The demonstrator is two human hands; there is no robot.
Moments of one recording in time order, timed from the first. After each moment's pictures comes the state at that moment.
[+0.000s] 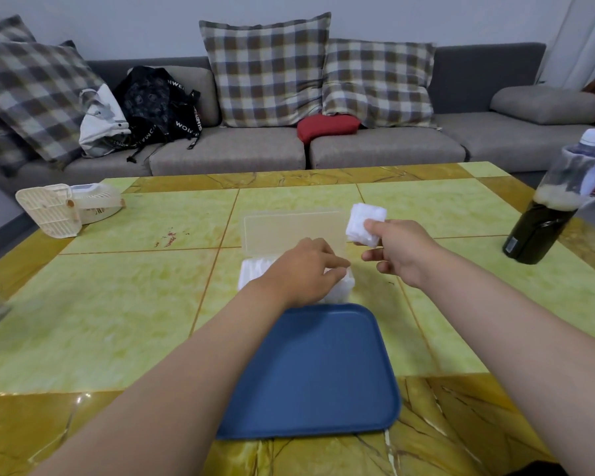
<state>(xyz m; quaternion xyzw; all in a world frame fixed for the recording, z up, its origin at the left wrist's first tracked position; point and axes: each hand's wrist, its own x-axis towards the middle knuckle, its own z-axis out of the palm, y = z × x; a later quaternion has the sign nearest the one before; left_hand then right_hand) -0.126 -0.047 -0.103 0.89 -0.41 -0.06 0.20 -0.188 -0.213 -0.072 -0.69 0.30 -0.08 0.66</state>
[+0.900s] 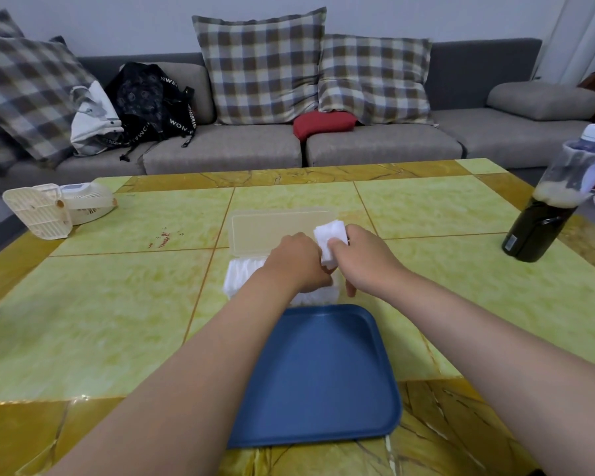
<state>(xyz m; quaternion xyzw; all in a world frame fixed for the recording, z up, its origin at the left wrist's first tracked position) -0.116 -0.065 -0.092 0.95 -0.27 -0.07 0.13 -0.182 -0.178 -0.089 -0.91 0.17 -0.07 0.38</state>
